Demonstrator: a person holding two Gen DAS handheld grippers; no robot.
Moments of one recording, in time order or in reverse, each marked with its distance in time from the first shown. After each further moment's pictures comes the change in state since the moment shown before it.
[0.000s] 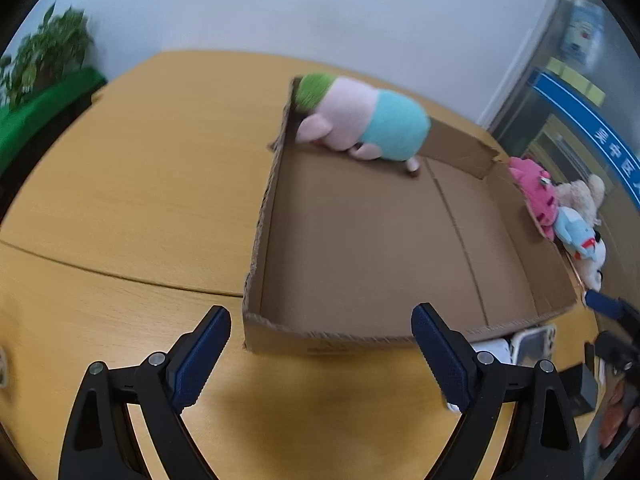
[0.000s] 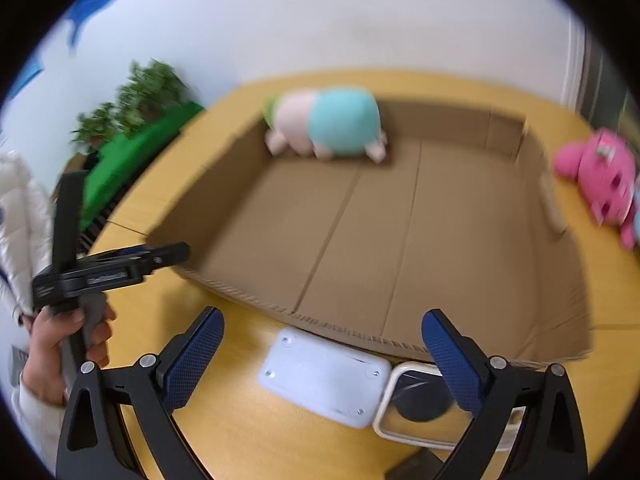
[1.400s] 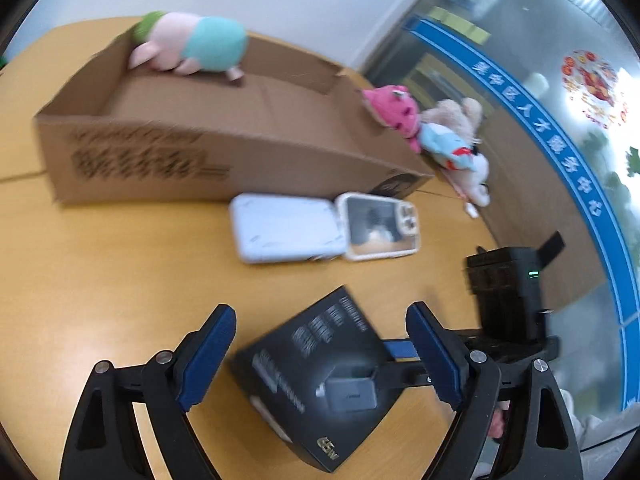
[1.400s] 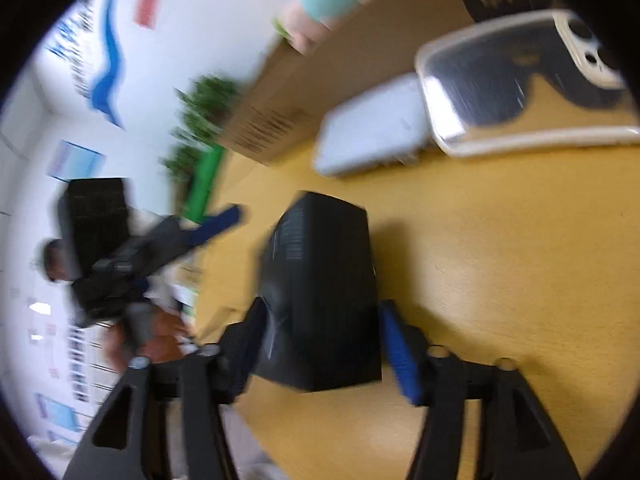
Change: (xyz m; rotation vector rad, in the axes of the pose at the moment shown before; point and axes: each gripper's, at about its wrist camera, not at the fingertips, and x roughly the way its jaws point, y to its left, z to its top) left arm -0.028 -0.080 -0.106 0.101 0.138 -0.372; right arm 0.033 -0.032 -0.158 0.406 0.262 0.502
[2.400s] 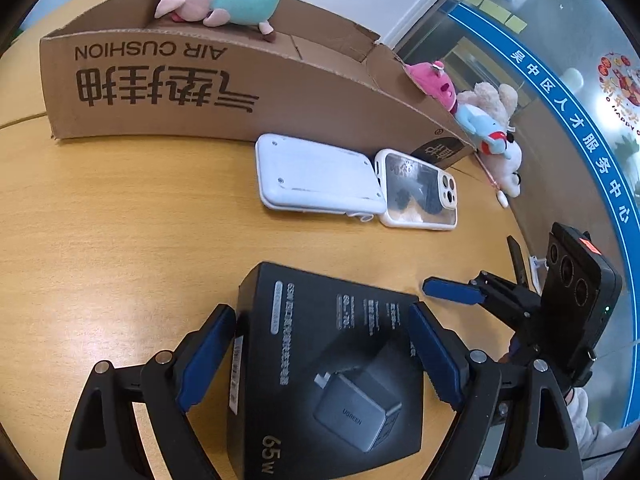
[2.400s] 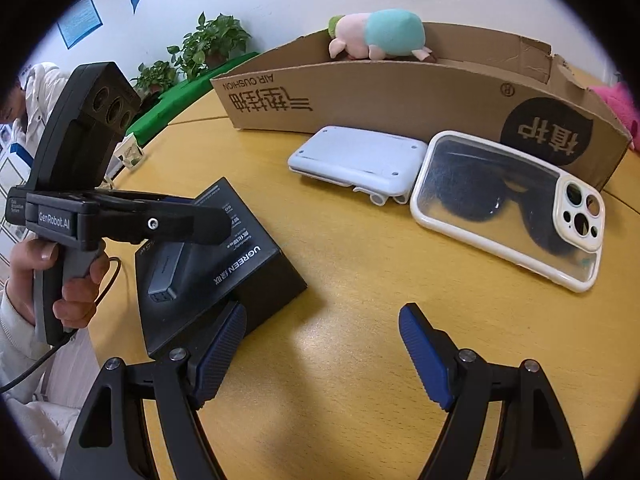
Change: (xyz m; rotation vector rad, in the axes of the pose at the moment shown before) left arm 0.038 0.012 -0.019 -0.076 0.084 0.048; right arm -0.012 0.014 -0.006 -0.471 -0.075 -0.370
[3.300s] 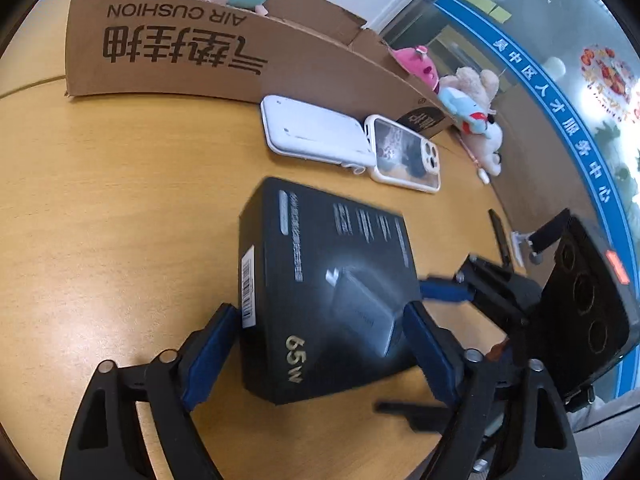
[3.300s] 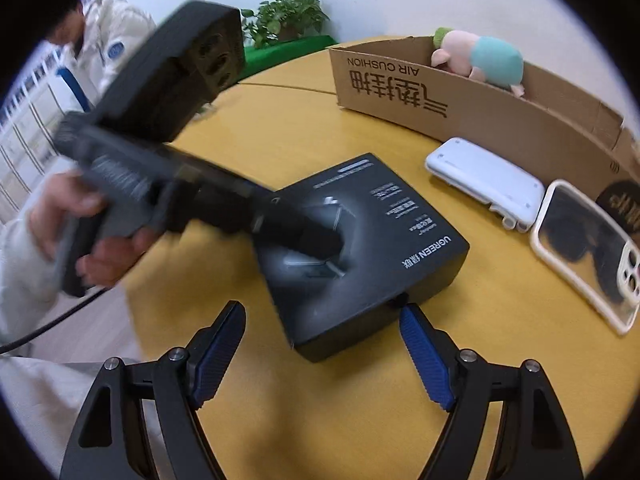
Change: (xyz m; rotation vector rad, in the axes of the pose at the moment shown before) left arm -0.015 0.014 -0.036 0.024 0.040 -0.063; right arm 0.014 0.093 -0.011 -0.240 0.009 -0.004
